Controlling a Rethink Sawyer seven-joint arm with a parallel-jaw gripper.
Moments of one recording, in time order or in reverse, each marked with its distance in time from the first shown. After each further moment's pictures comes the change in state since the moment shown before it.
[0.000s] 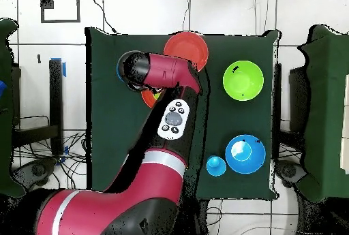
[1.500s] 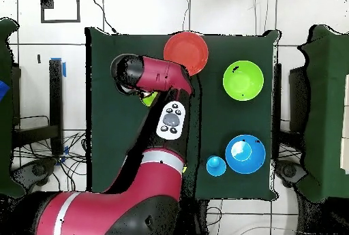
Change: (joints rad) arm 0.001 -0.022 0.081 0.050 0.031 0.029 0.000
